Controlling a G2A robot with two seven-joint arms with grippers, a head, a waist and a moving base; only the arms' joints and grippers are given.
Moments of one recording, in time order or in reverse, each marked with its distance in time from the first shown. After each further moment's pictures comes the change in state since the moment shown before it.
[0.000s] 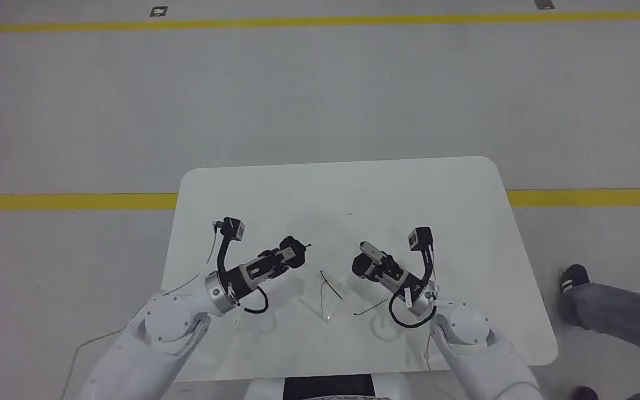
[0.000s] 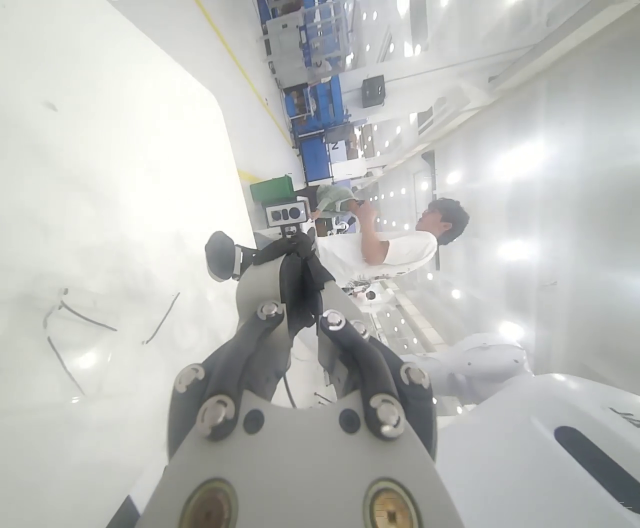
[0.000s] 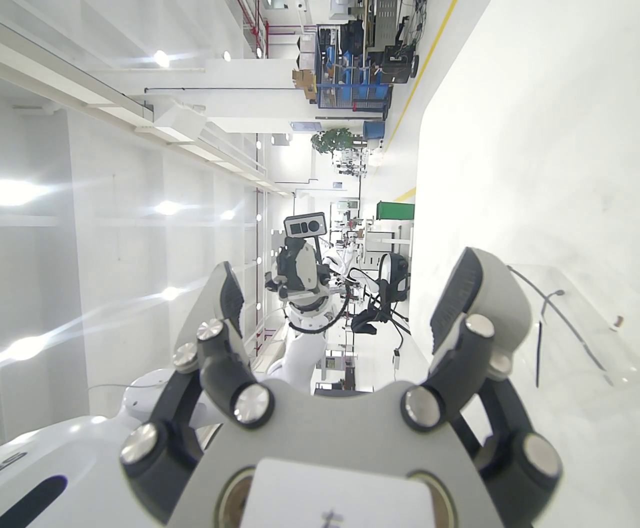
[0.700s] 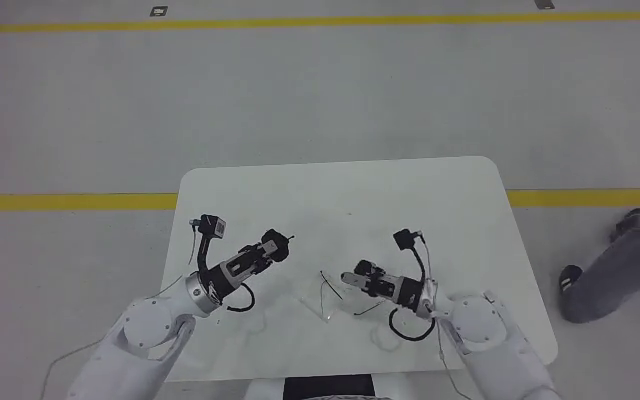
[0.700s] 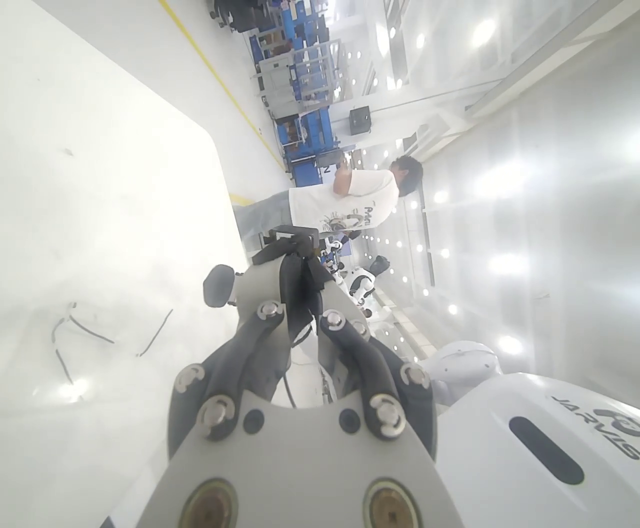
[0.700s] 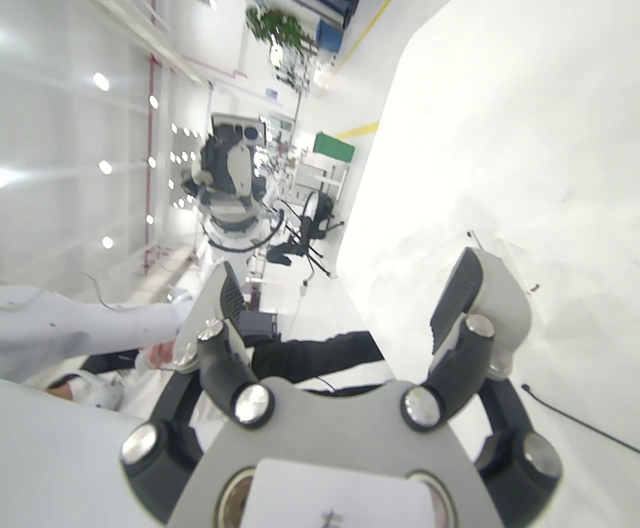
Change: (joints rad) left arm 0.066 -0.012 -0.102 -0.048 -0.030 0.000 -0.015; right arm 0.002 0.044 0.034 -0.177 -0.423 0.000 0.227
